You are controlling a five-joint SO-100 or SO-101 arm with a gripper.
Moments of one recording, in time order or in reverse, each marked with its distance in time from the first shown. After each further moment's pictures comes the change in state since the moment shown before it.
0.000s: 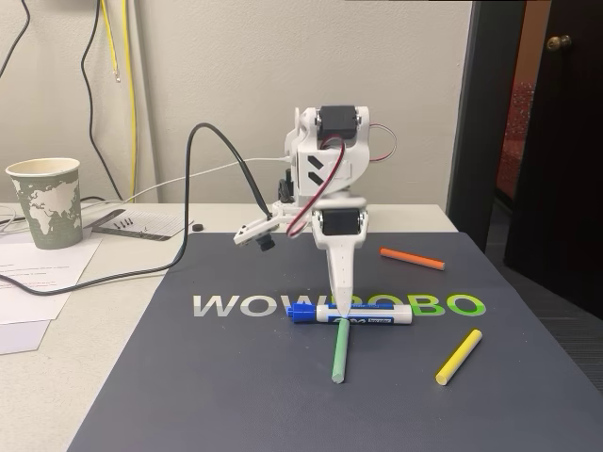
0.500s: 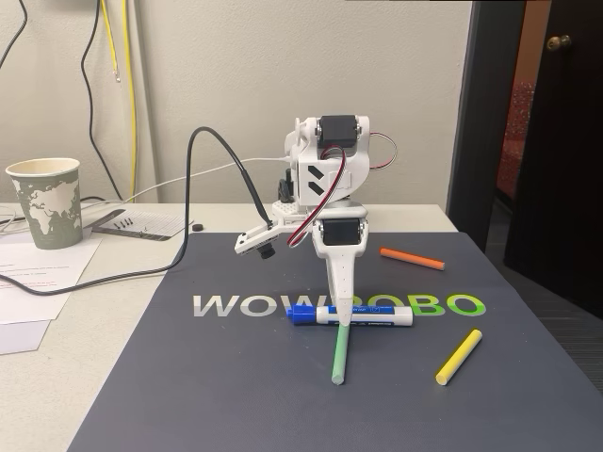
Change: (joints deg) arm 0.0 -1.5 0.0 -0.3 -0.7
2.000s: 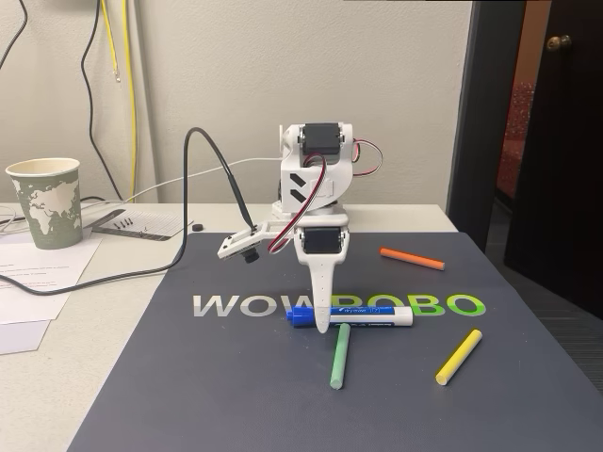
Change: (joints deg) arm 3.6 -1.2 0.0 1.1 -0.5
